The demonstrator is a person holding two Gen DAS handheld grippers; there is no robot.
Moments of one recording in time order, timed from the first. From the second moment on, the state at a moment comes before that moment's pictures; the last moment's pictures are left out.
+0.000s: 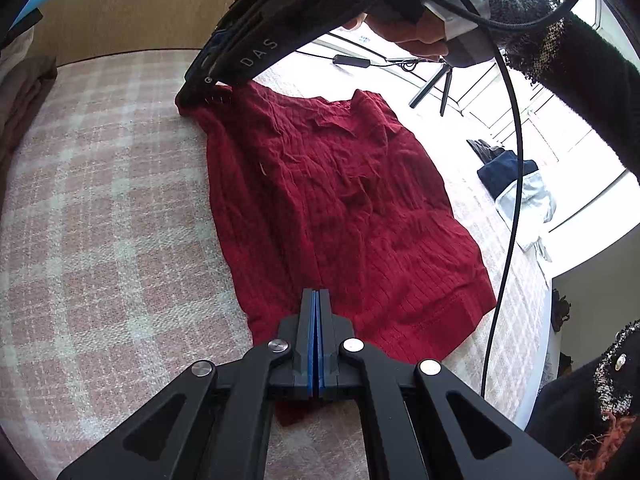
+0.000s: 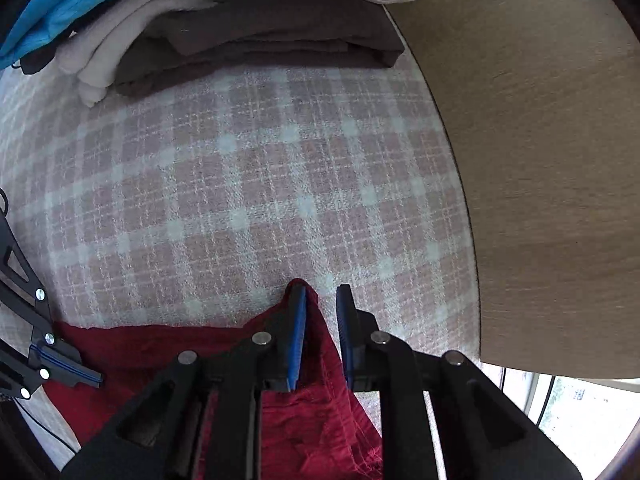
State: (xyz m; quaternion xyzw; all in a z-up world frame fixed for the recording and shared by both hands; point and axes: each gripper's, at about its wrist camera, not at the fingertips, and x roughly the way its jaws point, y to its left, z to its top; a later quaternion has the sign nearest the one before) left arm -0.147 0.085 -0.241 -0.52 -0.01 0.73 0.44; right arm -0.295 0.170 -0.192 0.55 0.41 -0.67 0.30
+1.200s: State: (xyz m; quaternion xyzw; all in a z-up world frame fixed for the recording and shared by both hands) left arm -0.185 0.141 -0.228 -0.50 0.09 0.74 0.43; right arm -0.161 0.331 -0.193 0.65 -0.12 -0.74 0.16
